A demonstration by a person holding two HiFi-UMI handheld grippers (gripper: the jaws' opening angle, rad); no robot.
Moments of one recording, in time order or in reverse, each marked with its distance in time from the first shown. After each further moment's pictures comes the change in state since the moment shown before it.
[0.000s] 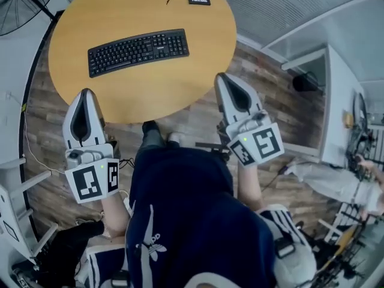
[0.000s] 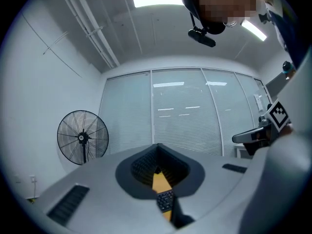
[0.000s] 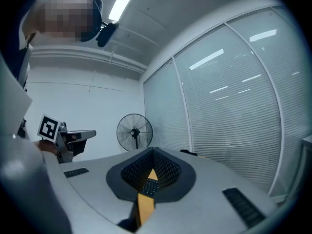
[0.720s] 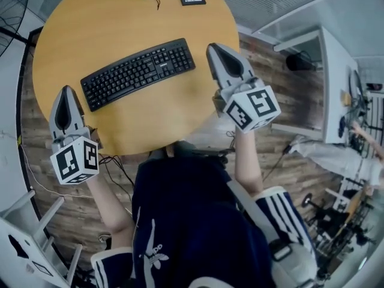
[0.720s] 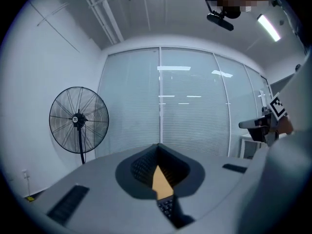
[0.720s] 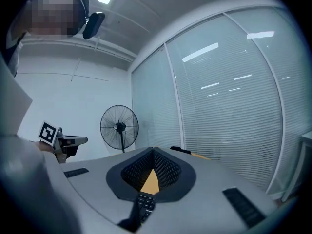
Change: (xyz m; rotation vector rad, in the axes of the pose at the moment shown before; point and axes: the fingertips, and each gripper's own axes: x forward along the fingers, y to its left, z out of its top) left arm 0.157 0.142 -0.097 -0.034 0.158 -0.049; right arm 0.169 -0.058 -0.030 0.028 0.057 -0.127
